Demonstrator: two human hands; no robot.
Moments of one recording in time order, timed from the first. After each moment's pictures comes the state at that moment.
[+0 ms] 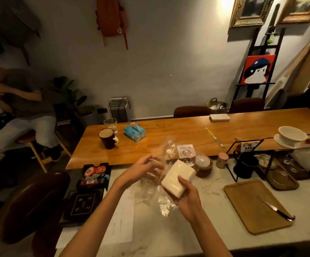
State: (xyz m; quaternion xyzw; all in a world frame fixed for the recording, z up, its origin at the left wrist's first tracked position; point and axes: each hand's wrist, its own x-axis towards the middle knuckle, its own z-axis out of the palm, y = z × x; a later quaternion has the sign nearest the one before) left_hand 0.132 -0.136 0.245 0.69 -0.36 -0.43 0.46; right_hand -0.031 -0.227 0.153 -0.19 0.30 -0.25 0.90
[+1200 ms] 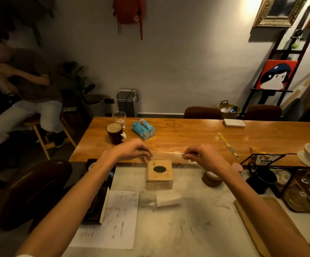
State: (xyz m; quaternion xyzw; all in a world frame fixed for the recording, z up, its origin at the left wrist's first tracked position) left_hand 0.259 -0.145 0.258 0.74 -0.56 -0.30 0.22; right_hand 0.029 -0.345 0.254 -0.97 0.13 -0.08 0.19
